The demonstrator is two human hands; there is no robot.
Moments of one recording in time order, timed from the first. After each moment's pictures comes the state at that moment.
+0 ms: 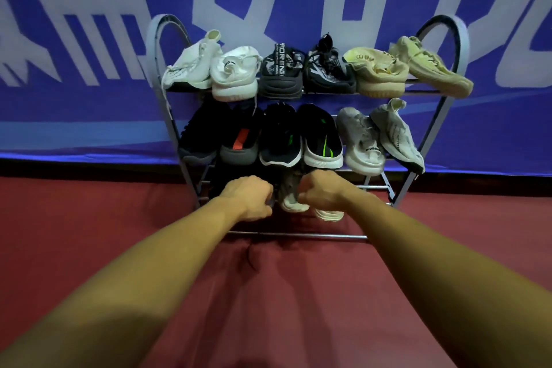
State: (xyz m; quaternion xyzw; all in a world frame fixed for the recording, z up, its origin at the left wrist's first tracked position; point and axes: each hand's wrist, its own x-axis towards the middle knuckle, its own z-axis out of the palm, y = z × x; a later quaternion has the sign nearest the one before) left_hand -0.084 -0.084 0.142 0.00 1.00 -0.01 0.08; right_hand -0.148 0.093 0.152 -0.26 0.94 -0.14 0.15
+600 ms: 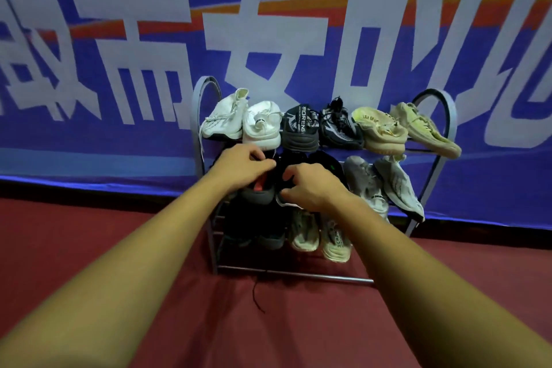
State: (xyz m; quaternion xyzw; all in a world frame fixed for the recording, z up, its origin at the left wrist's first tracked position) left_hand -0.062 -0.132 0.273 -0.13 0.92 0.35 -0.15; right_hand -0.110 0.035 0.263 -0.29 0.94 -0.17 -0.01
